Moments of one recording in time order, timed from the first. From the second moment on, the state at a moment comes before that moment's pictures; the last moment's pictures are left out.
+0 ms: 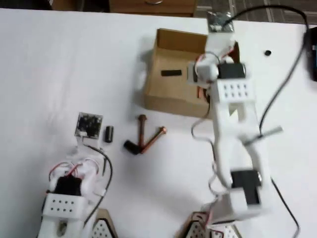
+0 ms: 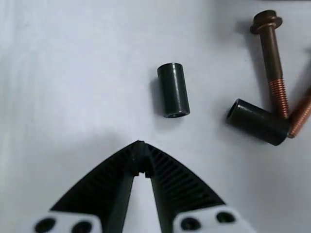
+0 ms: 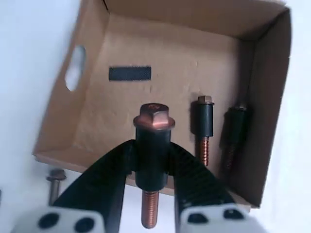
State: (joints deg) left arm -3.5 -76.3 90.1 48.7 -1.8; right arm -9.1 6.2 -10.8 71.5 0.7
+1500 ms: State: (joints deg) left arm -3.4 -76.3 93.1 42.9 -1.8; right arm -5.5 54.8 -92.1 100.0 2.9
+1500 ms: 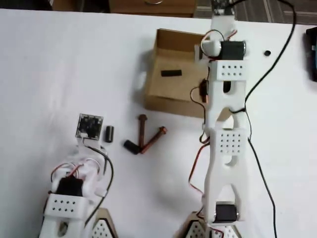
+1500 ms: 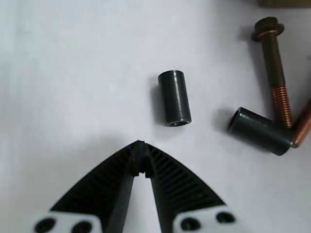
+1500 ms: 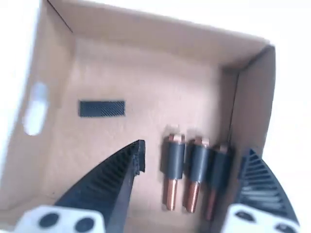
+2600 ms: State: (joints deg) left arm -13.5 -76.3 93.7 51.1 4.1; right arm -30.0 -31.1 -13.3 100.2 11.2
